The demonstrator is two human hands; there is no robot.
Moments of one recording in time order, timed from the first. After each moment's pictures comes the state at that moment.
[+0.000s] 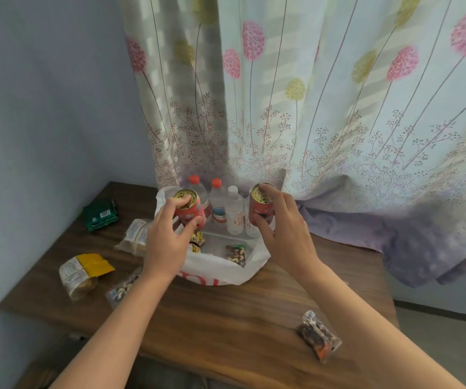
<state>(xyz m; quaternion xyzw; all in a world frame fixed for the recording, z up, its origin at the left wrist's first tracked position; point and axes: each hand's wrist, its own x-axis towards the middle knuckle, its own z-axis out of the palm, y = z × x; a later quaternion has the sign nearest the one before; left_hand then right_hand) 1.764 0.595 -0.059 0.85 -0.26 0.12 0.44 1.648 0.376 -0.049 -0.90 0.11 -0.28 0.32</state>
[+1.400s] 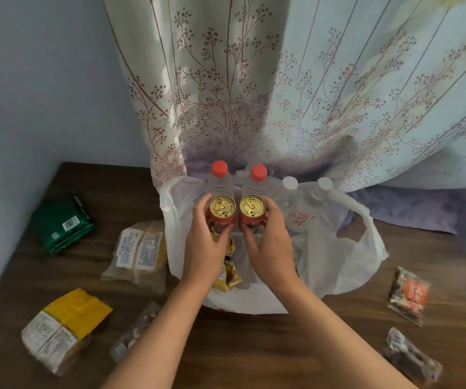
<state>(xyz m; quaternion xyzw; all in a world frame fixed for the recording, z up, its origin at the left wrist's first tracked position) 1.964 0.577 -0.217 0.80 -0.22 -0.12 0.54 1.874 0.461 -0.212 -0.82 0.28 -0.23 0.44</state>
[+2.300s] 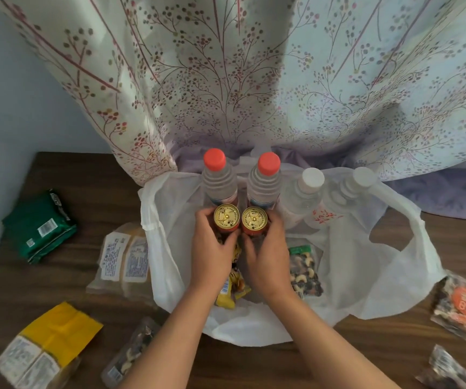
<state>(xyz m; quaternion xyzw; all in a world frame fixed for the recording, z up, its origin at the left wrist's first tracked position) 1.983 0.551 -0.294 0.85 -0.14 -0.14 0.49 1.900 0.464 -0.315 -0.76 0.36 -0.20 0.51</state>
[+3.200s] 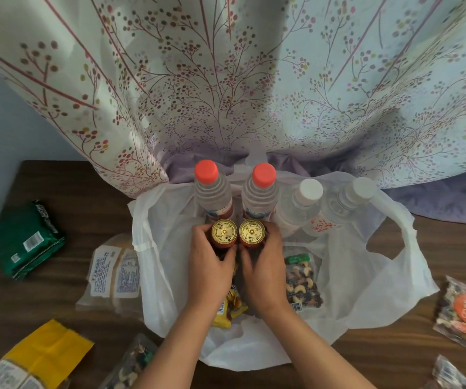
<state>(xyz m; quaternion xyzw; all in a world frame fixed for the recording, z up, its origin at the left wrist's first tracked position) 1.979 0.547 -0.306 0.87 -0.13 -0.16 0.46 1.901 0.465 -0.333 -0.74 0.39 -0.20 0.51</state>
